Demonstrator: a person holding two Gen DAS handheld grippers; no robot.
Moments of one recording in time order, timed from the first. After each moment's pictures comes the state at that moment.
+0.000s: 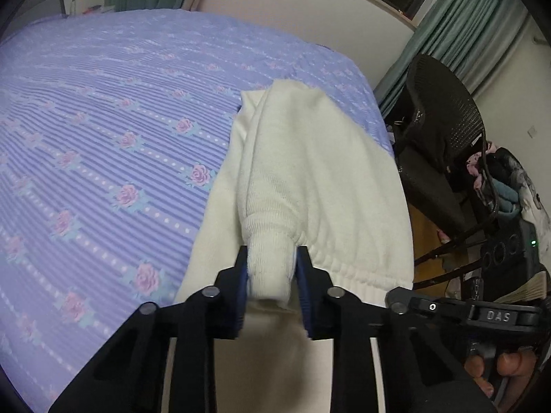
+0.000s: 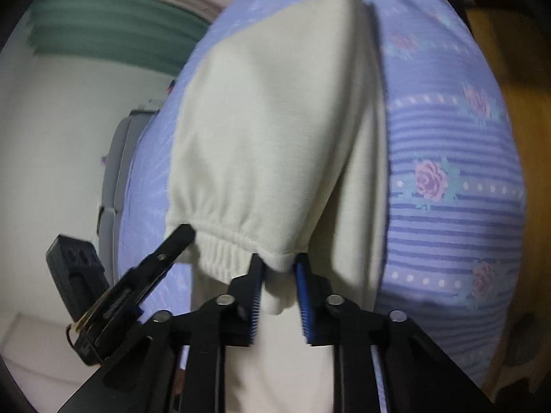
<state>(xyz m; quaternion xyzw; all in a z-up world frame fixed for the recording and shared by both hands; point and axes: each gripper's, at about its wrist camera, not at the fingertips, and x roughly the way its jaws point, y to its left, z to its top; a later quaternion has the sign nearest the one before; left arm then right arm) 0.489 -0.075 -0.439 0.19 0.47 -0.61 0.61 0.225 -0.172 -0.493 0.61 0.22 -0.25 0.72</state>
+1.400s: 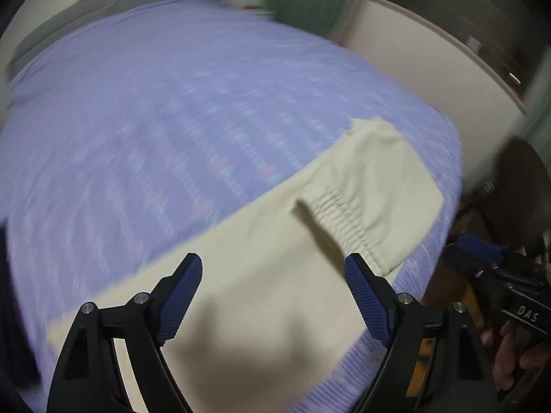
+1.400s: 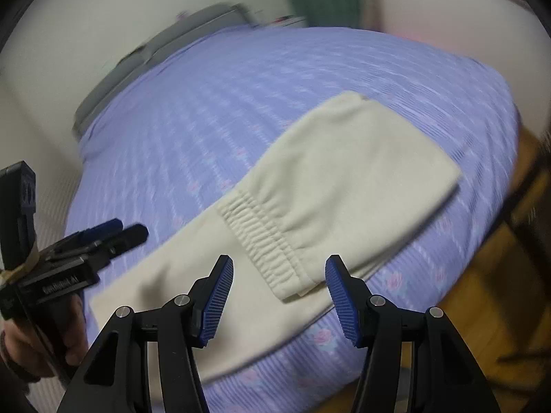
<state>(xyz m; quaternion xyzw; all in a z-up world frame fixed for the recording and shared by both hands) 0.416 0.070 -0.361 0.10 0.49 -0.33 0.80 0.262 -0.153 -0.370 0.23 0.43 -0.14 0.86</state>
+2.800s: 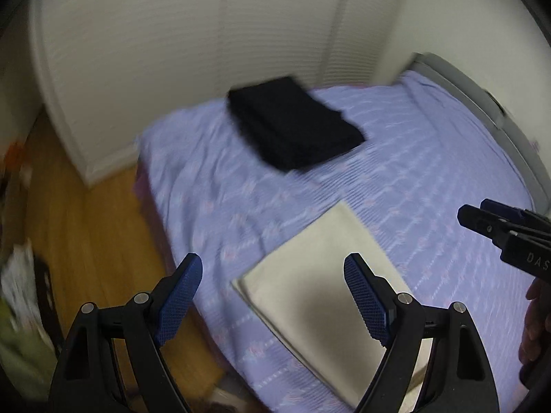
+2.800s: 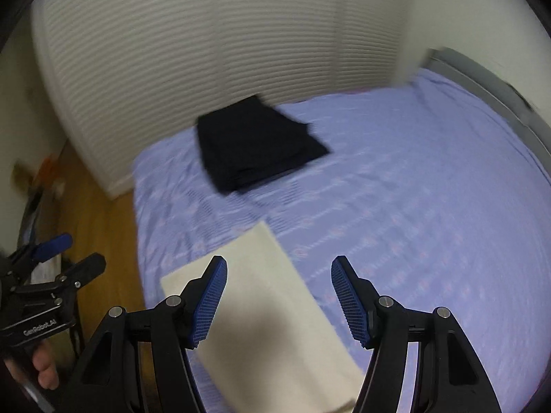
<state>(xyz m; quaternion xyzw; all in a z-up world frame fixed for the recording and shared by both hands) 0.252 0.253 -0.306 -0.29 0.38 0.37 0.80 0.426 0.088 -0.256 -0.24 0.40 0.47 0.75</state>
